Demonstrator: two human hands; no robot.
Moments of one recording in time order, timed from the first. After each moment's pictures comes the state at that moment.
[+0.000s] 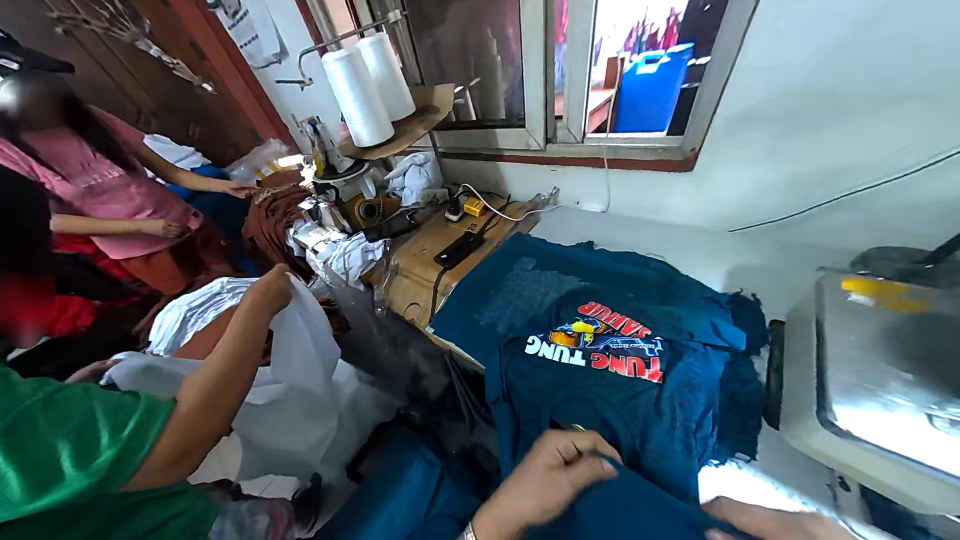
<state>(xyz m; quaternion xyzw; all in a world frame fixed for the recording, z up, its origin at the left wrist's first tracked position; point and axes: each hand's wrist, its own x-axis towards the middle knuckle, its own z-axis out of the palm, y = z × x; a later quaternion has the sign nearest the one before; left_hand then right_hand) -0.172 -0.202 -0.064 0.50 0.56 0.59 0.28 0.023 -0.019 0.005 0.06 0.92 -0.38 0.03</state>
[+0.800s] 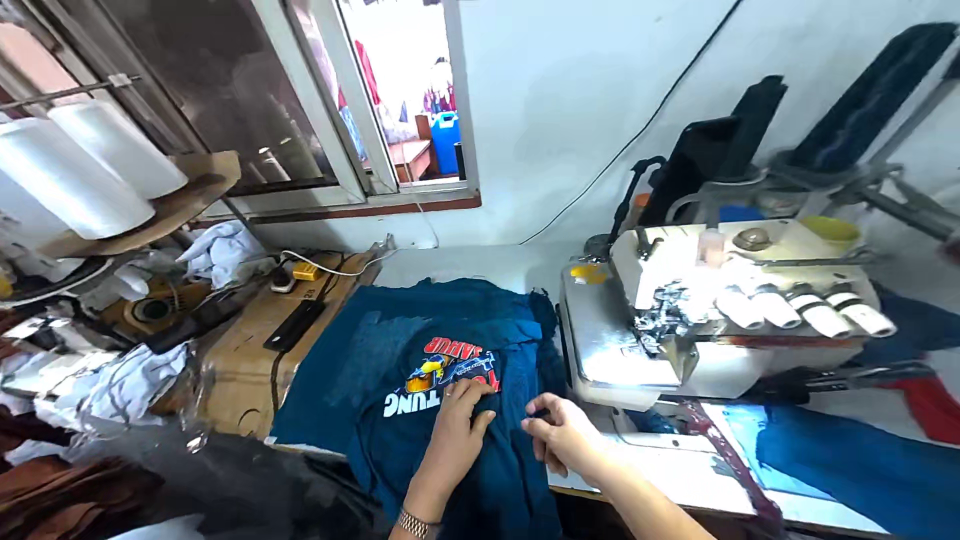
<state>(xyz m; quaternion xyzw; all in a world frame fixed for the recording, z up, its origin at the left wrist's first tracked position) -0.208 -0.086 -0.078 0.57 0.73 0.36 0.12 -0.029 0.023 -0.050 0.38 0.66 -0.64 -0.03</state>
